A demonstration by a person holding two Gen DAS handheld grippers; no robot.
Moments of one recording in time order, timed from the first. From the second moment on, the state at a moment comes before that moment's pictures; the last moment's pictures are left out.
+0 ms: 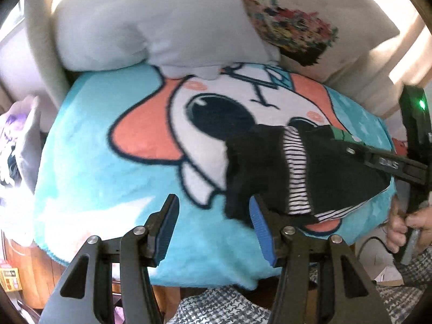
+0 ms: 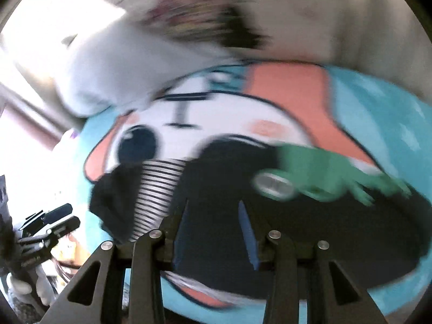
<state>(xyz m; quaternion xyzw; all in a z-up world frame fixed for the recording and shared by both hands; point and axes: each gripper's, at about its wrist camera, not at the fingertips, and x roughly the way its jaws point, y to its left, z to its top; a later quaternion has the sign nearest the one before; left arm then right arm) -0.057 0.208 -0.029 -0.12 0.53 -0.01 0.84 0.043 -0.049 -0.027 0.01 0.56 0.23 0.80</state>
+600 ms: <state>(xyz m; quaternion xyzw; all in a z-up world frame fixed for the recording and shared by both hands) -0.061 0.241 -0.038 -0.14 0.53 -0.03 0.83 0.007 0.036 -0.068 -0.06 0.61 0.26 0.75</state>
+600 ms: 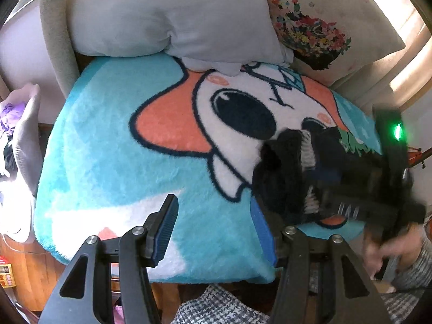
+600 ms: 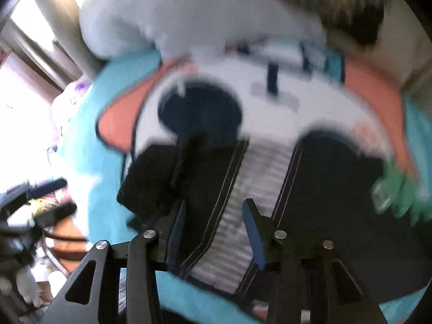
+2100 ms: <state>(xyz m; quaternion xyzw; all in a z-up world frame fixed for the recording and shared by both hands) 0.155 -0.233 -0.069 -0.01 0.64 -0.33 0.70 0.005 -0.362 -0.082 0.26 0.54 0.10 0.80</state>
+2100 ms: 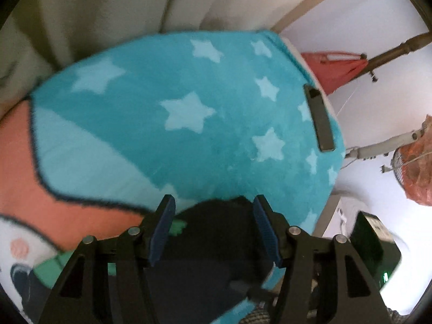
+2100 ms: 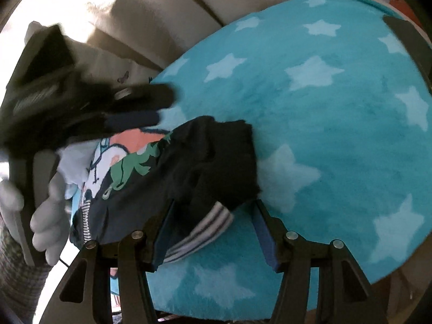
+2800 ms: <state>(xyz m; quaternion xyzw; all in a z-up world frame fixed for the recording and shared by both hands) 0.144 -0.206 -0.054 -0.03 0.62 -0.37 0.69 0.016 -0.319 -0.052 0.20 0.51 0.11 0.83</state>
